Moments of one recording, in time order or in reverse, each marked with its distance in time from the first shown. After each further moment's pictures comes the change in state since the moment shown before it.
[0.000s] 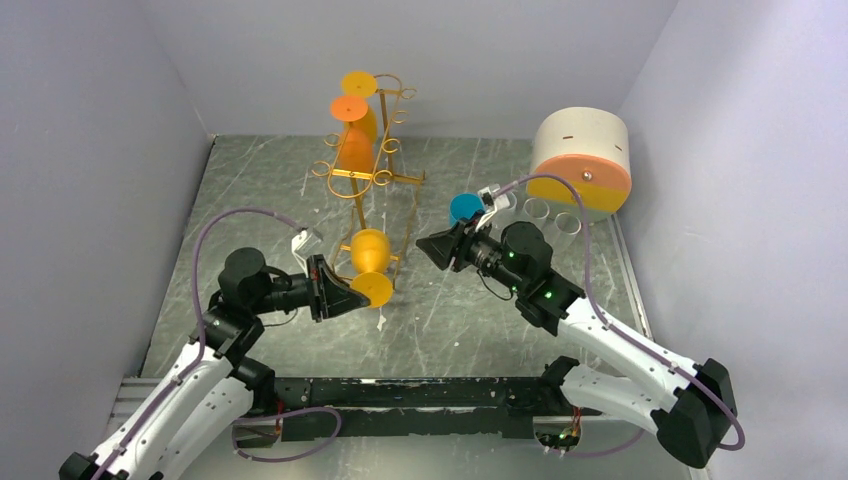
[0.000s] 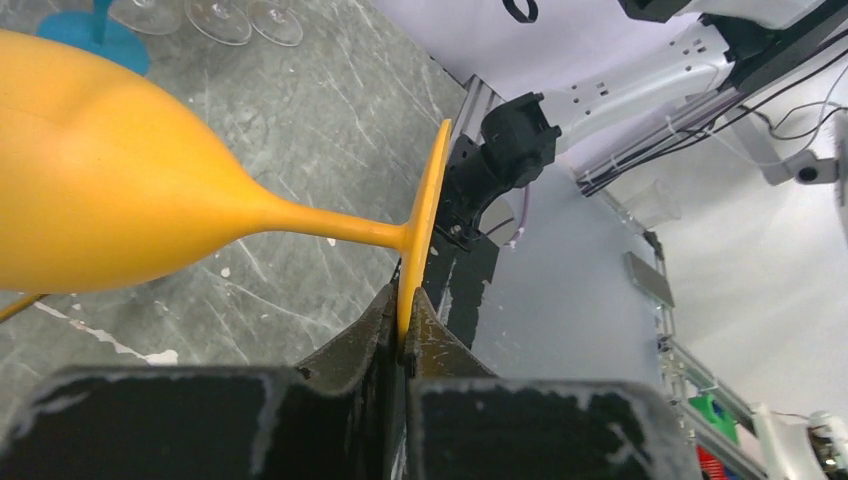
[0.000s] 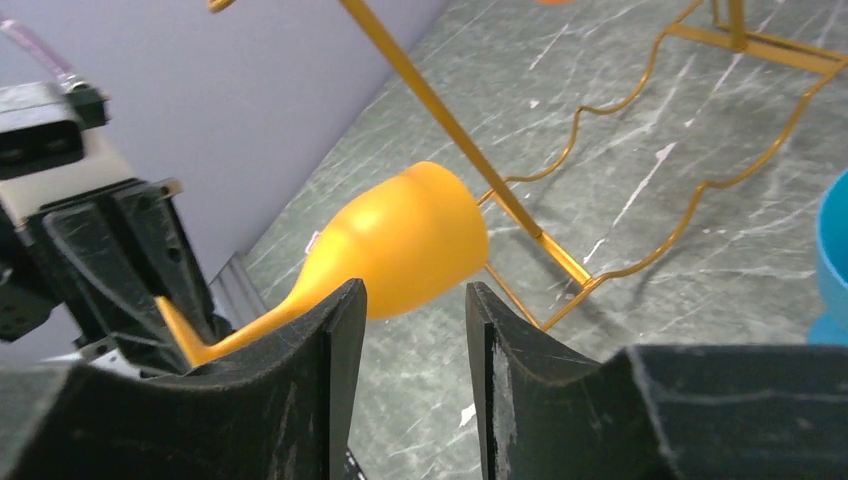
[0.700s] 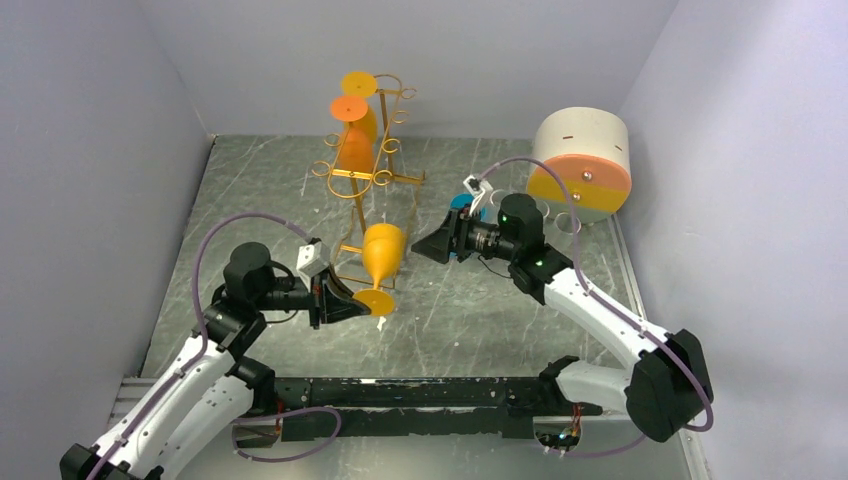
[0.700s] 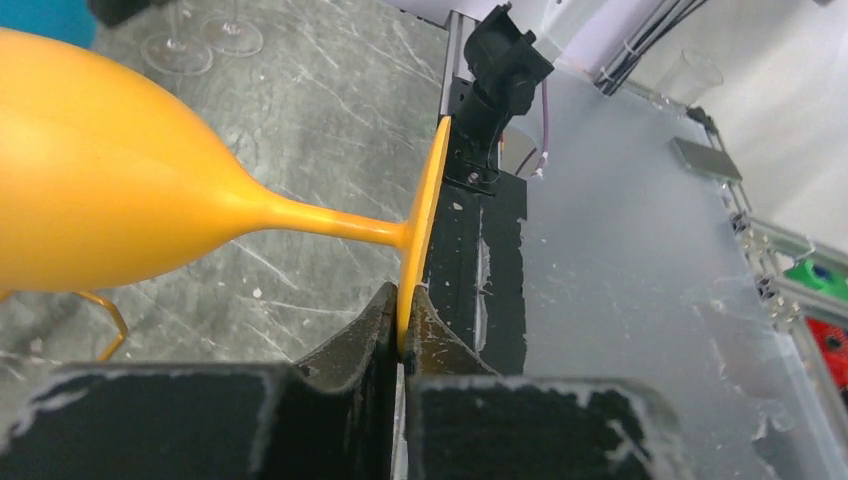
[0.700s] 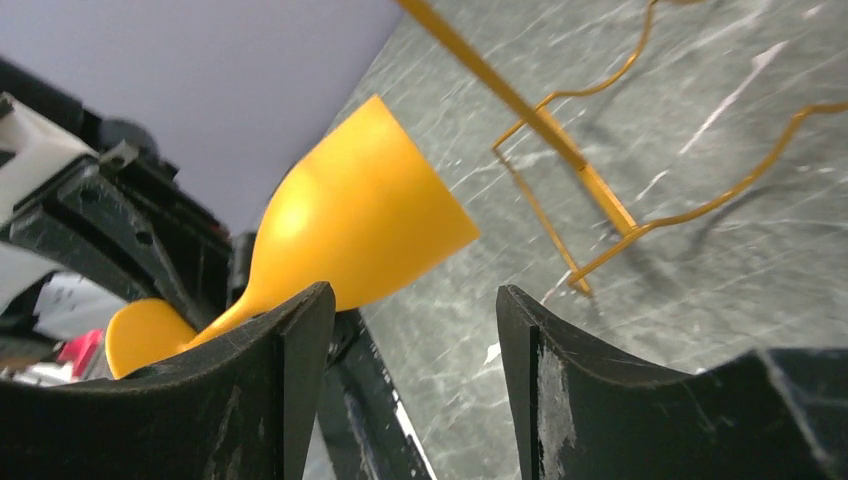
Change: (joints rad) left arm -0.002 0.023 0.024 -0.044 0.163 0.344; right arm -0.199 0.181 0.078 -0.040 -0.382 0.046
